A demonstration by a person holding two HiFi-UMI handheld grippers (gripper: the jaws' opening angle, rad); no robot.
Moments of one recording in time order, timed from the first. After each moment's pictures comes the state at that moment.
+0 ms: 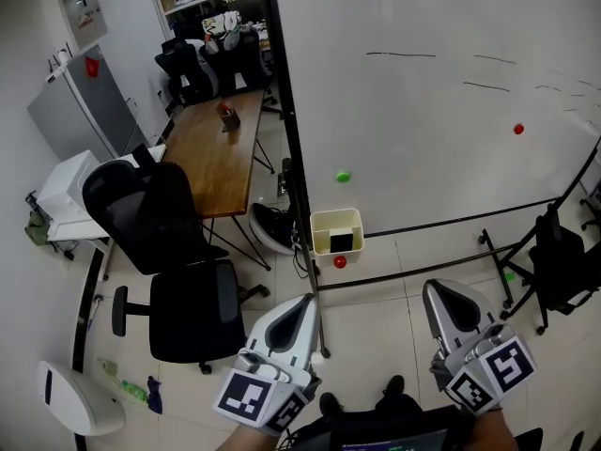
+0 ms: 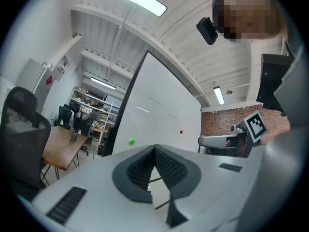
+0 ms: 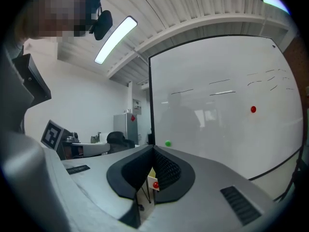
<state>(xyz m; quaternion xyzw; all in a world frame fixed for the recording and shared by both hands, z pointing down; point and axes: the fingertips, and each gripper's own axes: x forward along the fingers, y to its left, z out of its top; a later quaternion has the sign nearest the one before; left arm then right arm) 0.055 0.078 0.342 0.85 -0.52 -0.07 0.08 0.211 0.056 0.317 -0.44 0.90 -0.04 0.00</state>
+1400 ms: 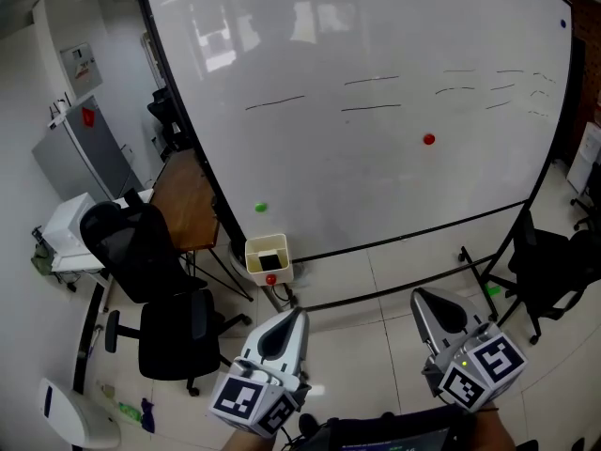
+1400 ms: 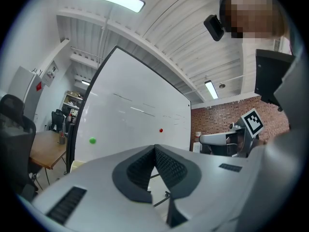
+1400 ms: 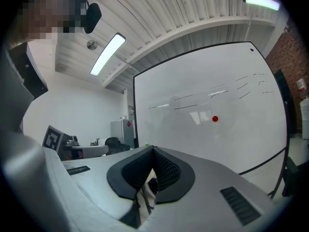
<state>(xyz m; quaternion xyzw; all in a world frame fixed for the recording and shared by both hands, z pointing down) 0.265 0.146 0.312 0.86 -0.50 -0.05 0.05 0.434 0.127 0.287 -0.45 0.89 -0.06 0.03</state>
